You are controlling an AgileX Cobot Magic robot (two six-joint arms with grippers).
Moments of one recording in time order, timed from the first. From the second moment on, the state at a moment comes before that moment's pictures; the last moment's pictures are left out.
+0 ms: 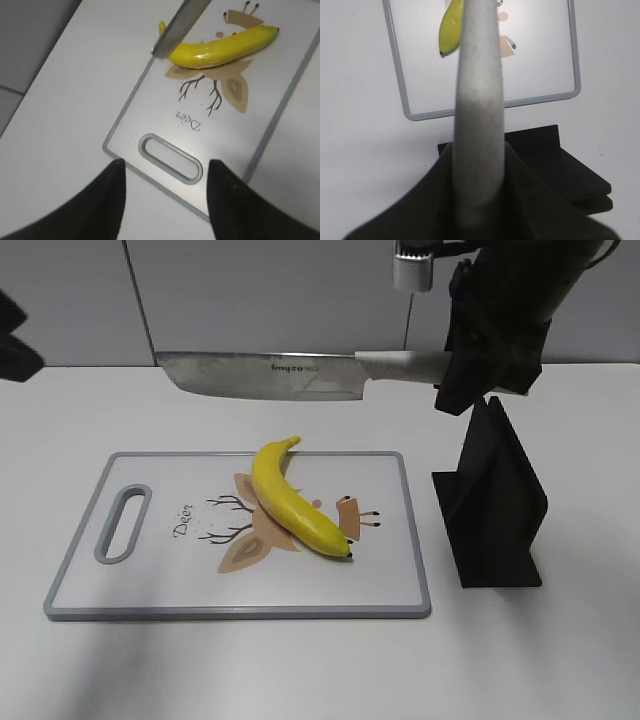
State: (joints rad) left arm -0.22 1.24 -1.17 -0.39 1.00 1.15; right arm 0.42 1.77 -1.57 0.26 1.22 -1.04
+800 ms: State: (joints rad) left arm -0.41 1.66 -1.37 -0.39 0.97 1.38; right arm 0.42 1.82 -1.57 0.30 1.19 -1.15
